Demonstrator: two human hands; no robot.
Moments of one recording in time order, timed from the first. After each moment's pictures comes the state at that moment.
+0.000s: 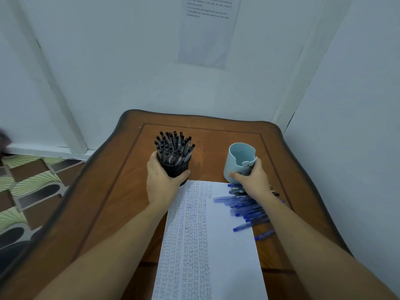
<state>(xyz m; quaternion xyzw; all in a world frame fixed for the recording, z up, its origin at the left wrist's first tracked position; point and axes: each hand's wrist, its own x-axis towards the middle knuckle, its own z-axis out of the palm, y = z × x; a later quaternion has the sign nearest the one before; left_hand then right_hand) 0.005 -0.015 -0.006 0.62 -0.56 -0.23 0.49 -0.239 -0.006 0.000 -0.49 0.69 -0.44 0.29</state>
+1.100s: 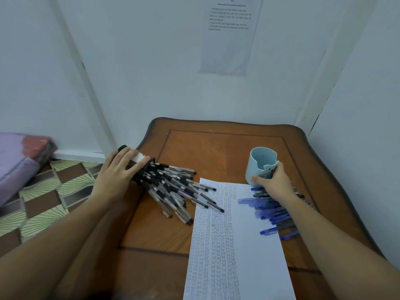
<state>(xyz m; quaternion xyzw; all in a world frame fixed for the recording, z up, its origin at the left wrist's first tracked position) 0.204 -0.016 0.025 0.49 -0.82 0.25 0.18 -0.231 0.003 0.008 -0.49 0.69 -0.43 0.31</state>
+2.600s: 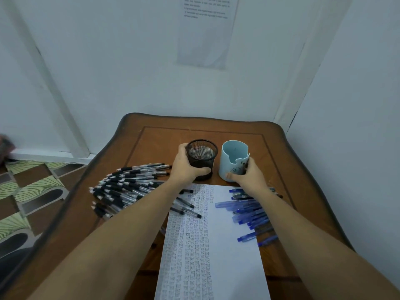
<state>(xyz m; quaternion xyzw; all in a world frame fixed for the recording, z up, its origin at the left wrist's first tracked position) -0.032 -0.076 0.005 0.54 -0.62 -0.42 0.40 -0.232 -0.021 0.011 -0.51 0.70 -0.39 0.32</state>
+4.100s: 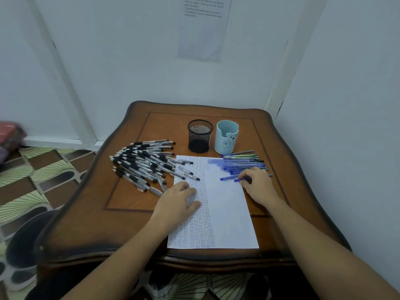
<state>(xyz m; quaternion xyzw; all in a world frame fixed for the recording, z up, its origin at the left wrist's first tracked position) 0.023 0.128 -0.015 0.52 -0.83 -0.14 0.14 -0.247 0.112 -0.004 -0.65 0.72 -0.21 0.12</state>
